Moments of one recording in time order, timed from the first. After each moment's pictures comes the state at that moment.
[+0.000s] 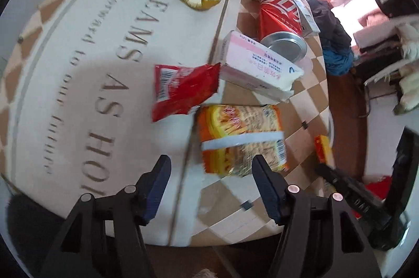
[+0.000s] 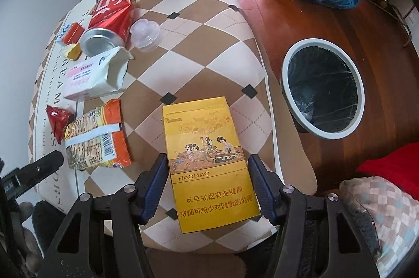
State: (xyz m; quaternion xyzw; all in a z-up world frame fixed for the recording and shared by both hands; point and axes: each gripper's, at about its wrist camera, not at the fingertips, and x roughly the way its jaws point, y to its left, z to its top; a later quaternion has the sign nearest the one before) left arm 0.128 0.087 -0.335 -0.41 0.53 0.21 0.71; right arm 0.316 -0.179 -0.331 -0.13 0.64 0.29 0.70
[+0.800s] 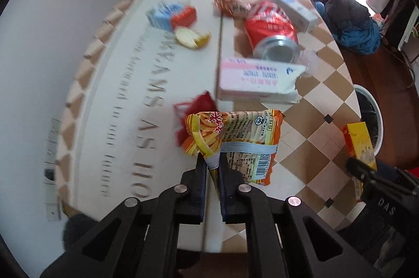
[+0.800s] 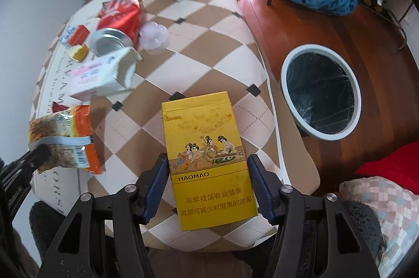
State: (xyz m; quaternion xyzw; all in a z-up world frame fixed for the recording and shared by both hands) left arm 0.141 0.032 -0.285 -0.17 0.55 0.31 0.75; right arm 0.298 -0.184 -0.322 -0.12 0.62 0.29 0.72
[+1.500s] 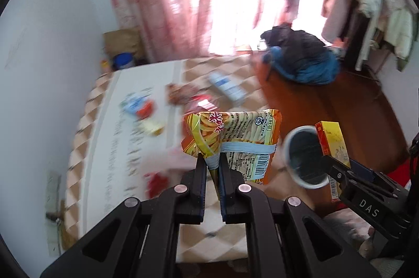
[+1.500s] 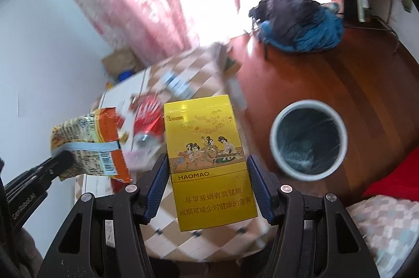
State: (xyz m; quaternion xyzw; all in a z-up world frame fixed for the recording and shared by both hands) left arm 0.217 -0.017 -0.157 -0.14 0.46 0.24 0.84; right arm 0.358 -0.263 -0.187 0.02 0.52 0.32 0.79
